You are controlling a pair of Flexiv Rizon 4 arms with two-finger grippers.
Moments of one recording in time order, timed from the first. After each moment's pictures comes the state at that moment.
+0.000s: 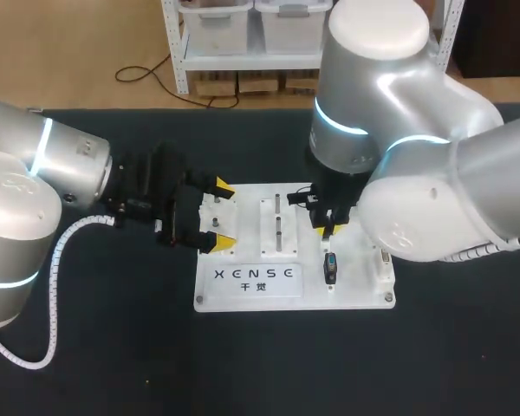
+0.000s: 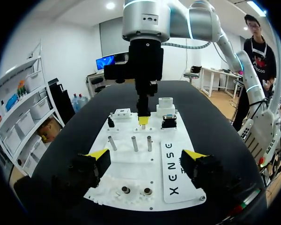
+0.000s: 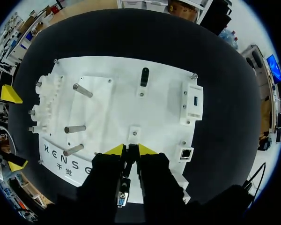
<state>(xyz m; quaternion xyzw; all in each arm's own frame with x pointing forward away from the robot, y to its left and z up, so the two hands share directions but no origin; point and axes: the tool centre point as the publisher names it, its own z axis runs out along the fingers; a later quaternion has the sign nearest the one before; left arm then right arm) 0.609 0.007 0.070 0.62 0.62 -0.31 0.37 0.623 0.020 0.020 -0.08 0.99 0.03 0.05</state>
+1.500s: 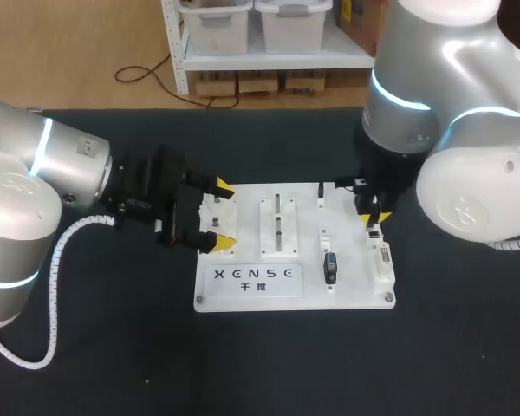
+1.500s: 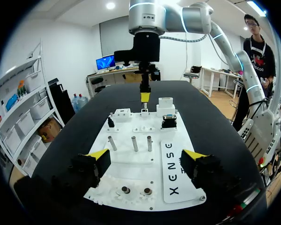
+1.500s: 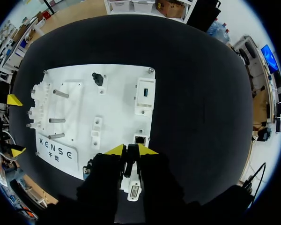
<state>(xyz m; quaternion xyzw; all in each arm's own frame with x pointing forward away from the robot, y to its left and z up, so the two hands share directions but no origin) 0.609 0.007 0.070 0.62 0.62 -0.31 0.37 0.619 -0.047 0.050 -0.05 1.00 0.02 0.04</state>
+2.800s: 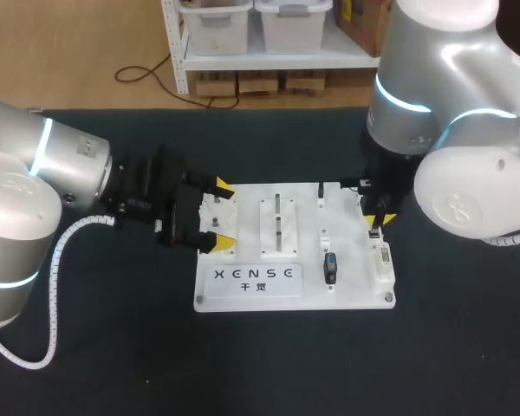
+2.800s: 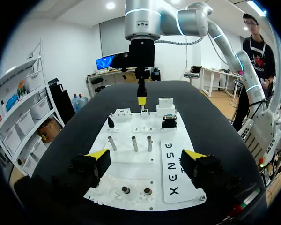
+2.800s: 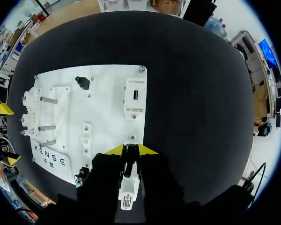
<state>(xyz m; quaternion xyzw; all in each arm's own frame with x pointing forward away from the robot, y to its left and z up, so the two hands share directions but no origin) 0.609 0.007 0.070 0.62 0.62 -0.31 0.37 0.629 -0.057 0.034 -0.03 1.00 0.02 0.04</state>
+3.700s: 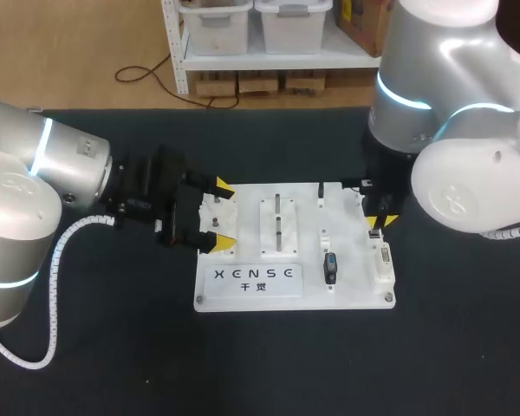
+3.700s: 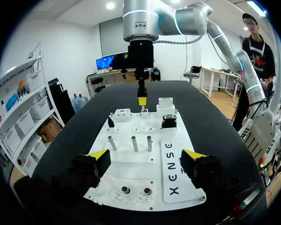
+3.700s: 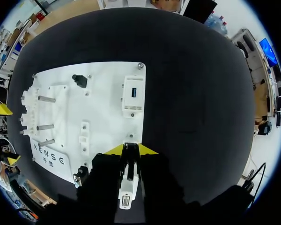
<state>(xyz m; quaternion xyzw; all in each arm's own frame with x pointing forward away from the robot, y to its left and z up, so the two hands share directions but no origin) 0.609 0.007 0.070 0.62 0.62 -0.31 0.37 0.627 -0.061 0.032 -0.03 1.00 0.02 0.02</state>
